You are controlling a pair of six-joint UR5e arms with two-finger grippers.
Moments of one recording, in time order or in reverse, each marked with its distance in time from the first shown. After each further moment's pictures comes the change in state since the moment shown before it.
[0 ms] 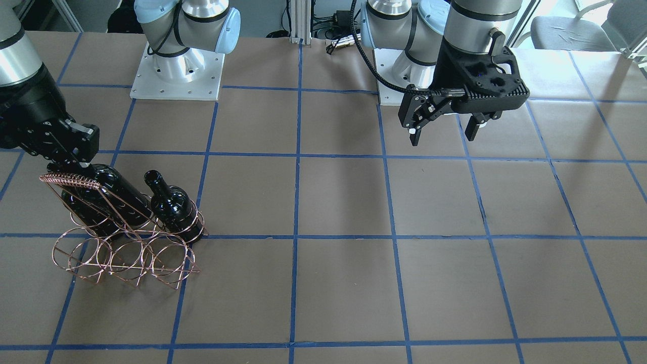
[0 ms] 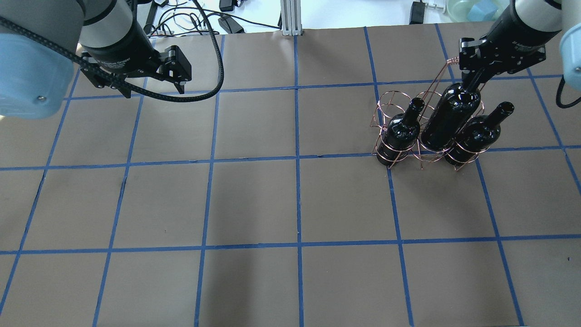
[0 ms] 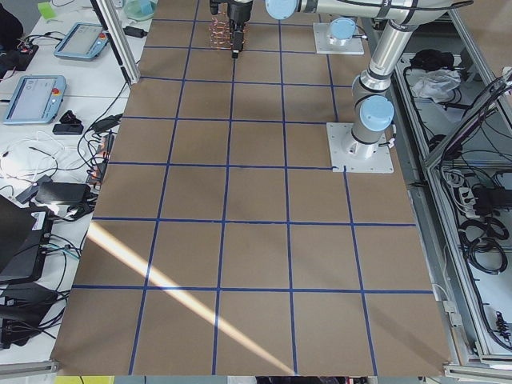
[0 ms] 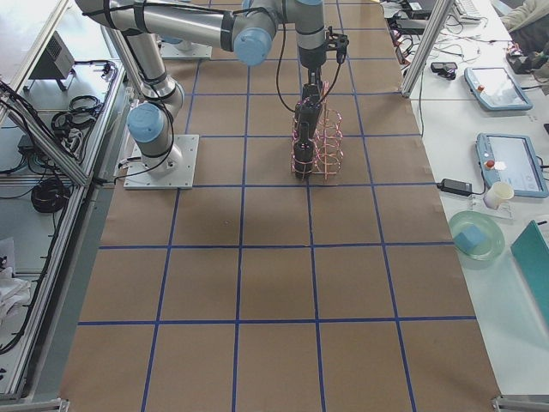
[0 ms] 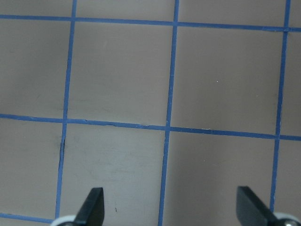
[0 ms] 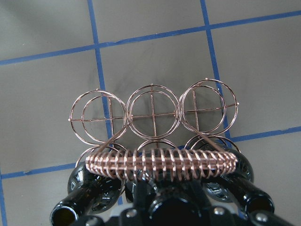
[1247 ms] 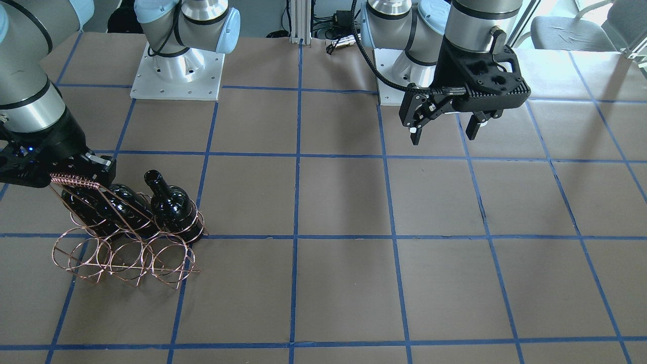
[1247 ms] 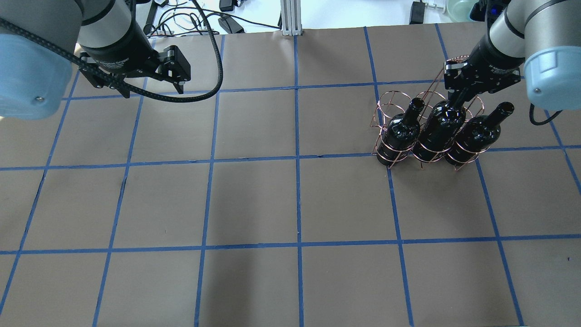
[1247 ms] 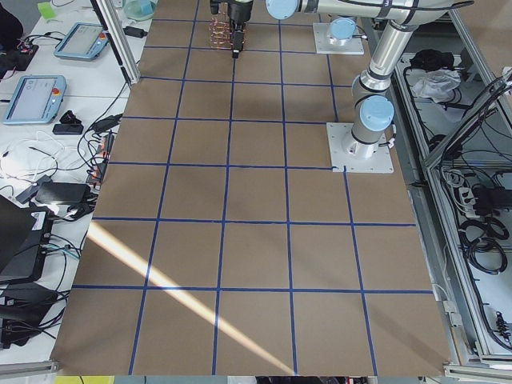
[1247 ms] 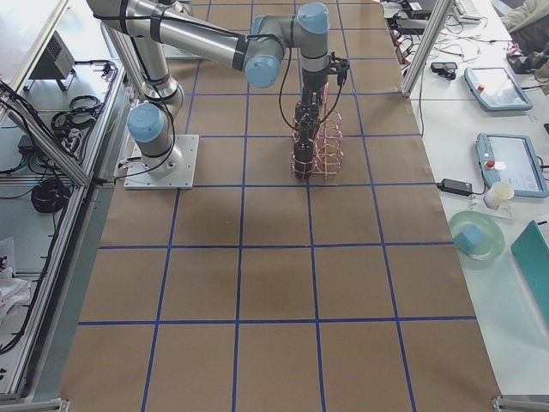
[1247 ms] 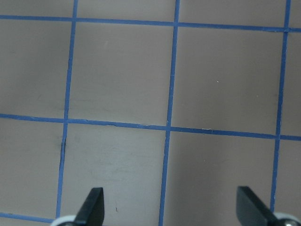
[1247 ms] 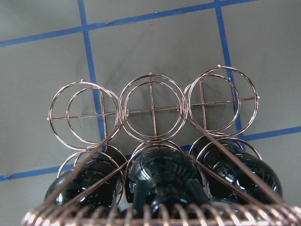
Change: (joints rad) left arm 0.001 0.004 -0.001 -0.001 0.001 0.001; right arm 0.001 0.068 0.081 -0.100 -0.001 0.007
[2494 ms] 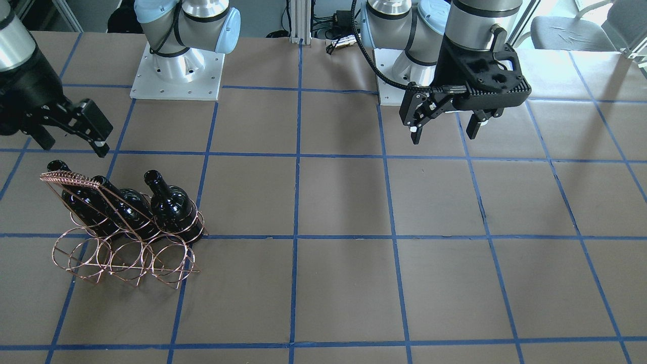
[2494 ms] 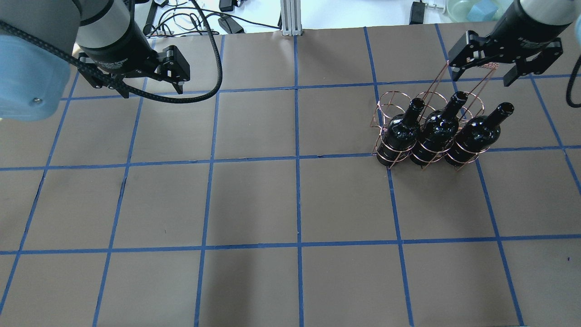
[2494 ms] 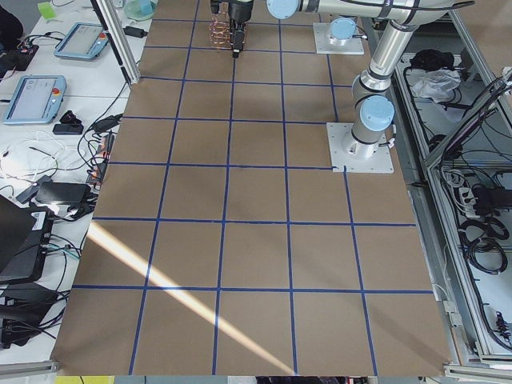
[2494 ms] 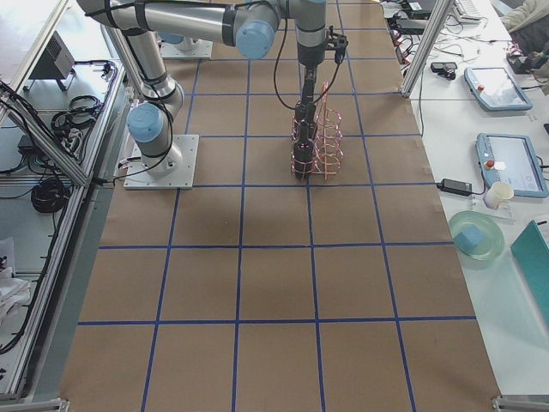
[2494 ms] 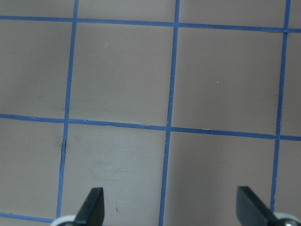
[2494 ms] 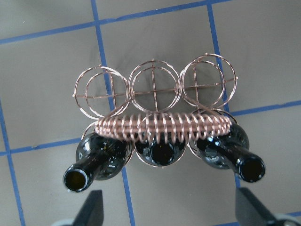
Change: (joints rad) left arm 0.000 0.003 0.000 0.000 0.001 0.000; right arm 0.002 -0.098 -0.171 0.315 0.000 0.003
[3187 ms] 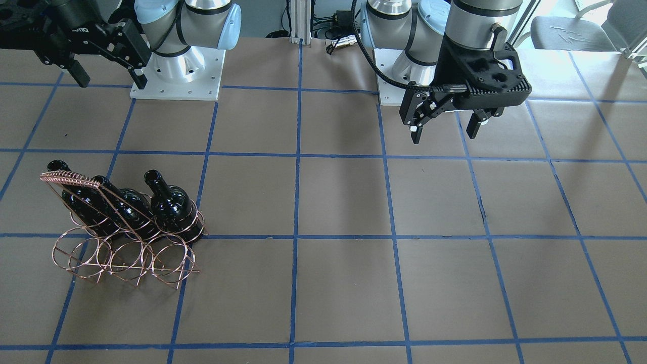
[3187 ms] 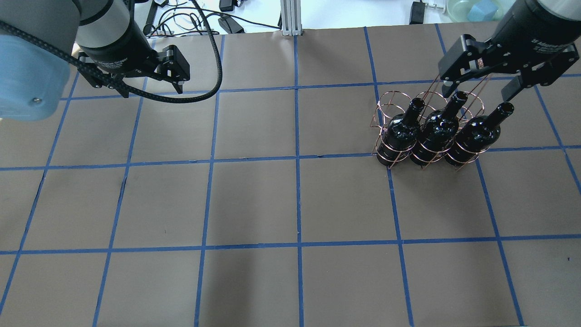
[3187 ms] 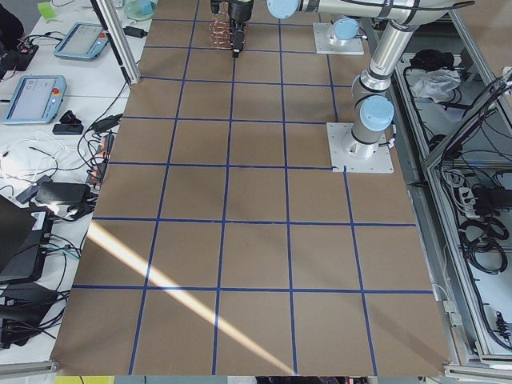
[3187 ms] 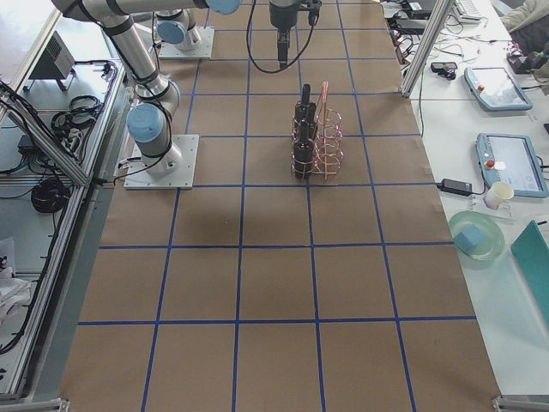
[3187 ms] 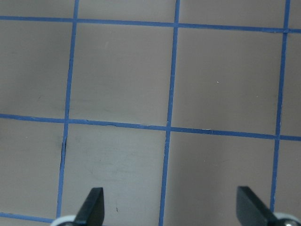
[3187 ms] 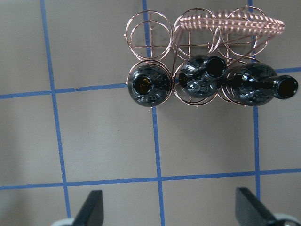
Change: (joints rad) left arm 0.000 0.001 0.000 0.000 0.000 0.000; right arm 0.106 -0.097 -0.057 0.205 0.032 0.018
